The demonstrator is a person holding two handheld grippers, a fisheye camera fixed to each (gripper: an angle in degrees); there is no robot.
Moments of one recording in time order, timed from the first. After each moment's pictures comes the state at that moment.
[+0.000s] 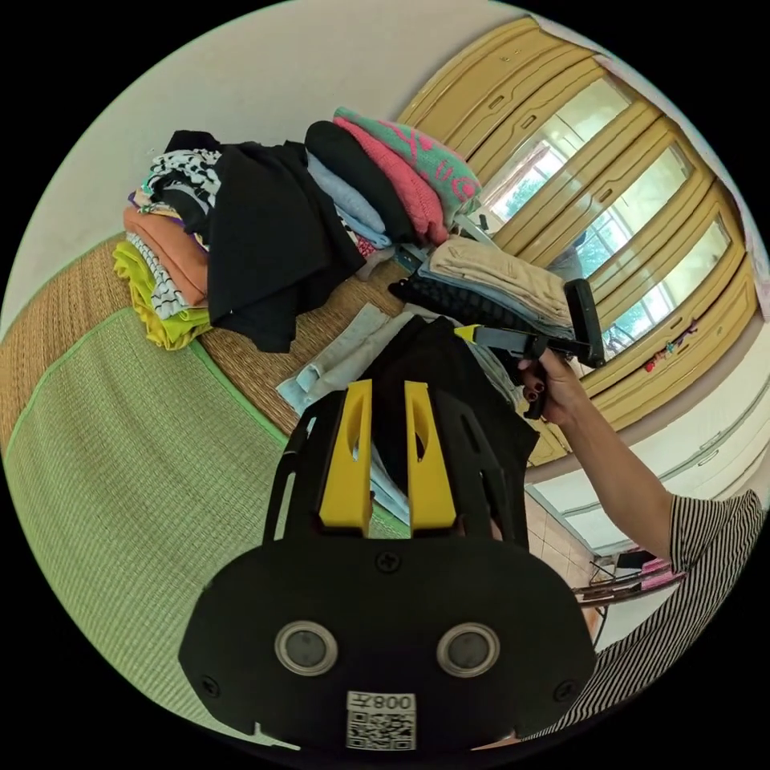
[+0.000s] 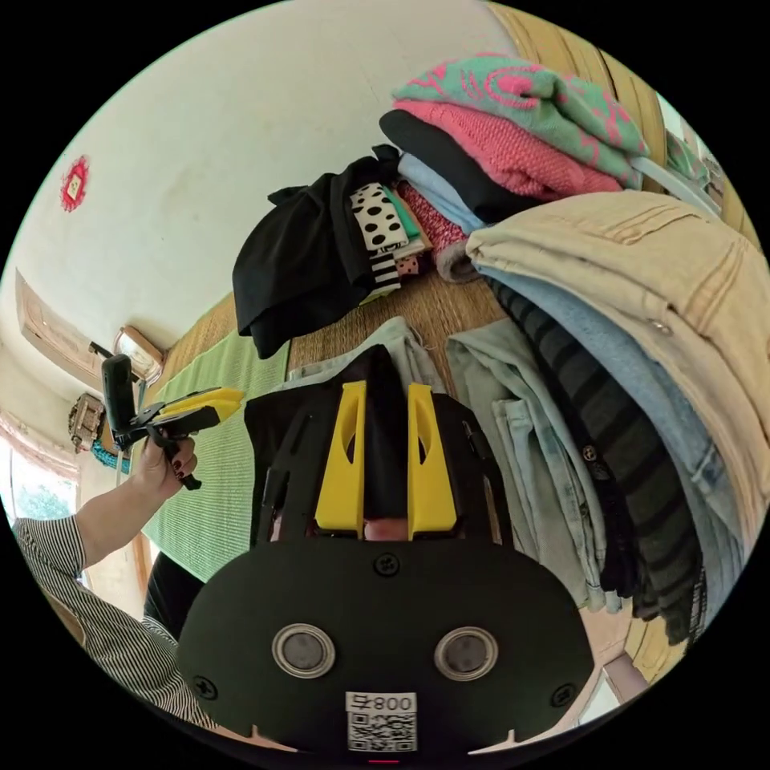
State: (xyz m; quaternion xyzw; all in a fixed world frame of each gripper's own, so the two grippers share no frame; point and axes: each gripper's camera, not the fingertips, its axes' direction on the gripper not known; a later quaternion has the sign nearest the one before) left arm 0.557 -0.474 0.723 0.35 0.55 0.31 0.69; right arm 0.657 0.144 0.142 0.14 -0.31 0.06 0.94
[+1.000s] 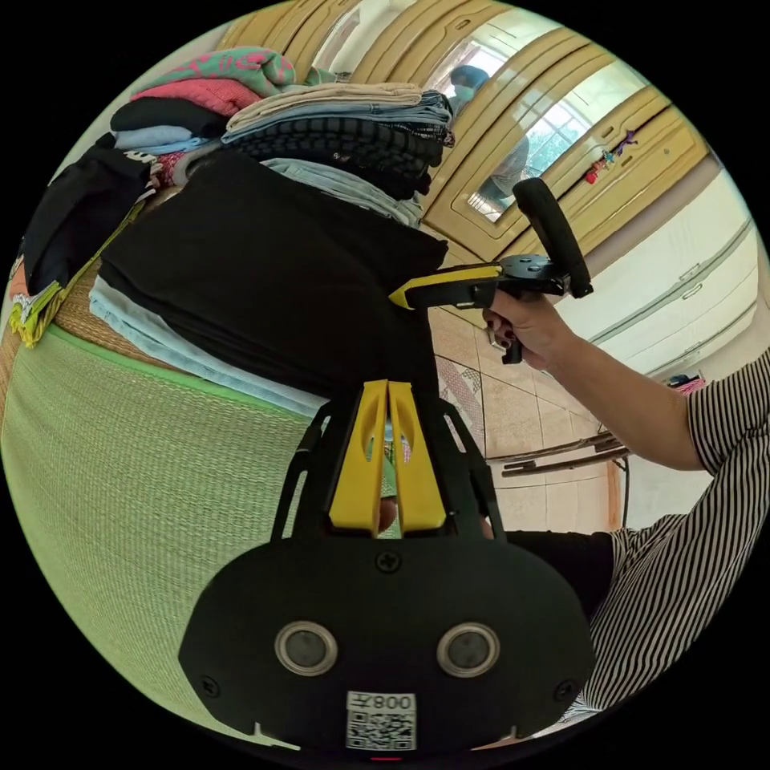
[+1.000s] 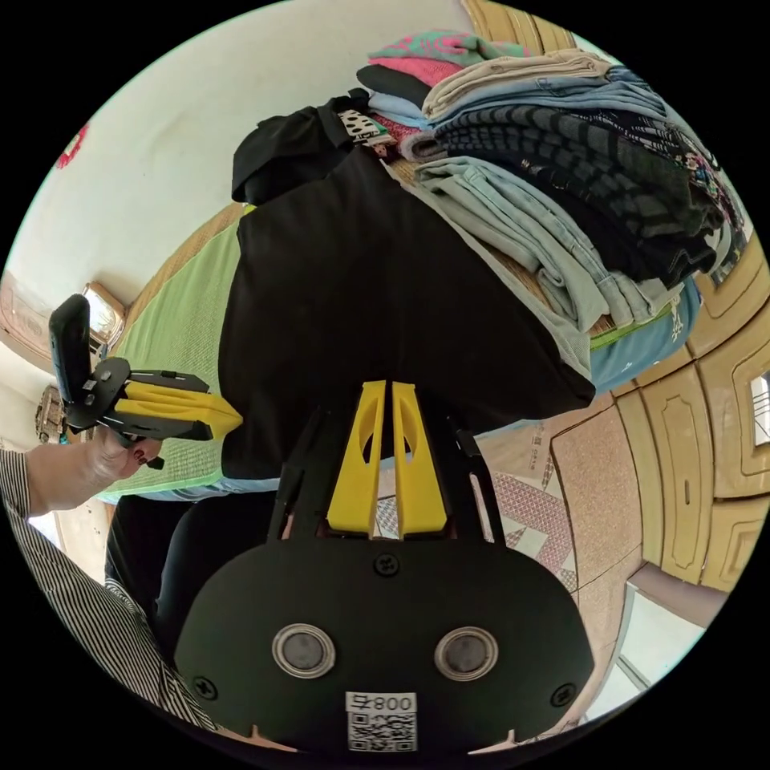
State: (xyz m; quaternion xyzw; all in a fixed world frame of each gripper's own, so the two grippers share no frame) left arm 0.623 -0.227 0.739 0.30 0.43 0.53 0.66; right arm 0.519 0.408 0.203 0.05 -0.24 0.09 0.96
